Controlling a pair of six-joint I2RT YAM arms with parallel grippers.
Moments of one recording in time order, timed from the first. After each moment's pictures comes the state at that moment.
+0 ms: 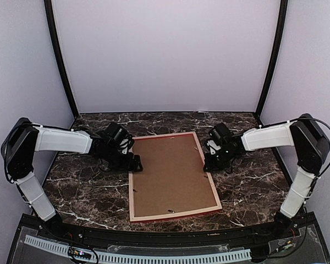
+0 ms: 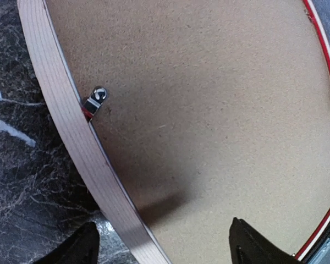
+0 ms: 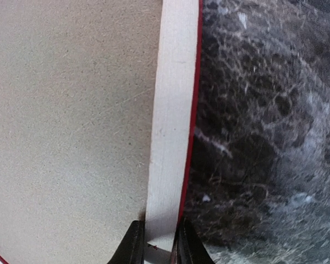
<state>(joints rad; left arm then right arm) -0.62 1.72 1.01 -0.39 0.18 -0.48 0.61 1.75 1.00 -0.41 -0.11 0.43</state>
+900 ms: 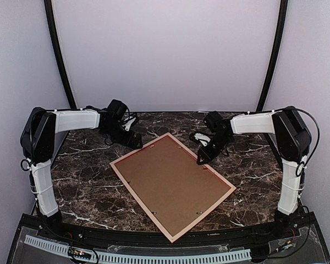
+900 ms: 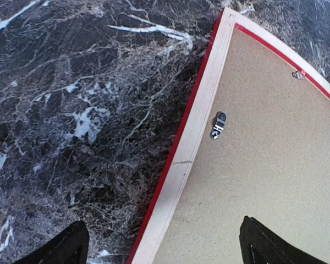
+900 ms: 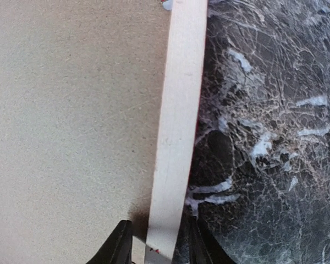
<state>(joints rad) -0.45 1.95 1.44 -0.53 0.18 -0.05 0.53 1.99 1.37 -0.65 -0.28 -0.20</state>
